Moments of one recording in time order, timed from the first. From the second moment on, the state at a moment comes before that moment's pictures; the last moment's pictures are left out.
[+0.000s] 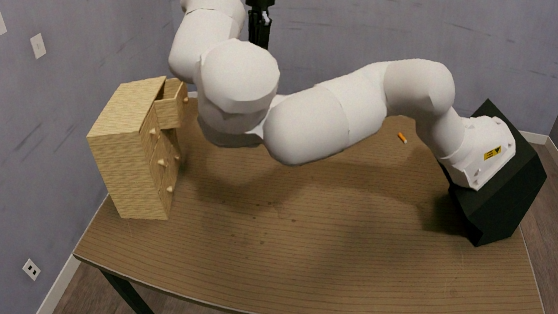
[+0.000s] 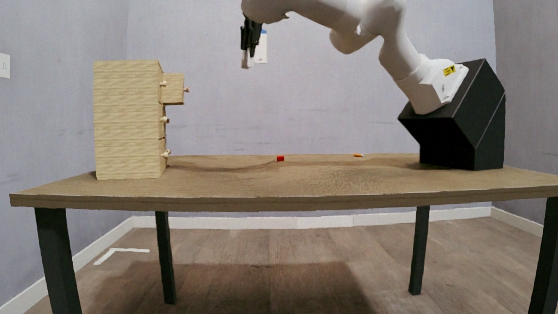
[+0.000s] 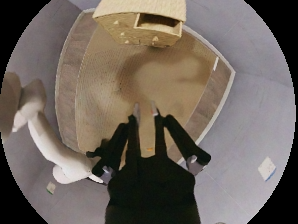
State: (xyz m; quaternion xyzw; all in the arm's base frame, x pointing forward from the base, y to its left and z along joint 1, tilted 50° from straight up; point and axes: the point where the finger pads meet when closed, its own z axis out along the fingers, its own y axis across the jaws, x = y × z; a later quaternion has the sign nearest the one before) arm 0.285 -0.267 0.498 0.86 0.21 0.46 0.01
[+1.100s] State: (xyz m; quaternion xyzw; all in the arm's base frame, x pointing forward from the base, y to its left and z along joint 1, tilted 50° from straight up) arm 0.262 -0.273 0.499 0.89 0.11 0.43 -0.03
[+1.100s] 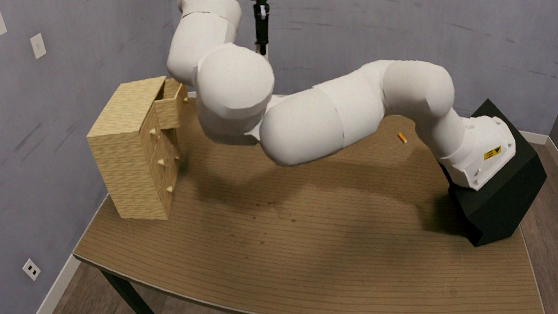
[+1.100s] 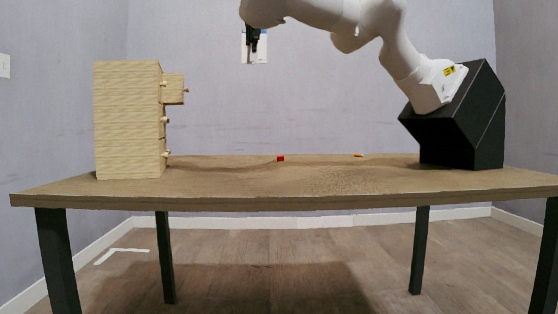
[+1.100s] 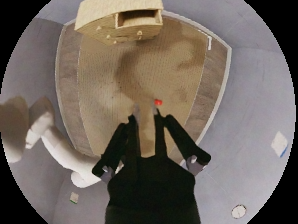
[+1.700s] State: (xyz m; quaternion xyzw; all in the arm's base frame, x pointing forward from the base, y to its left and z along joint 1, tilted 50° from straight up) arm 0.256 -0.274 0.499 0.90 0.08 0.42 -0.04
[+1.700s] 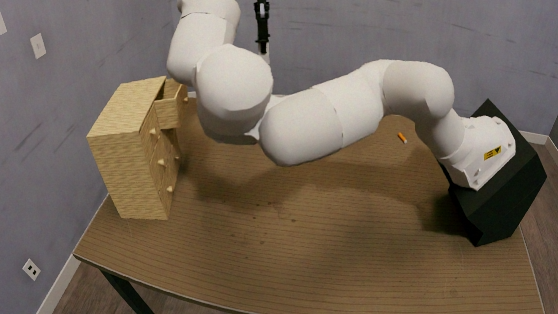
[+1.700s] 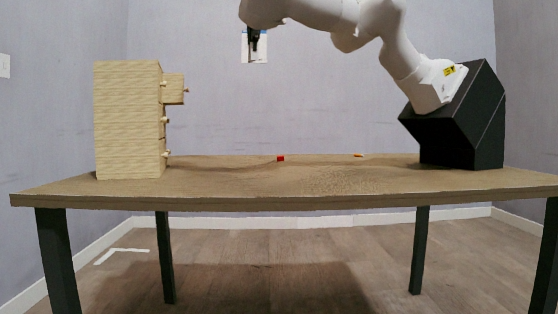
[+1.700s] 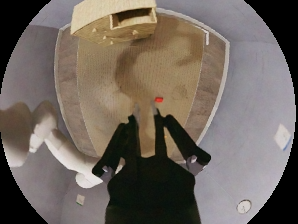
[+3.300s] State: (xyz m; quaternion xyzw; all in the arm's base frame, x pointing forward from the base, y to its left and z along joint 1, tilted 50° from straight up) arm 0.254 -0.274 0.499 0.90 0.06 0.42 -0.04
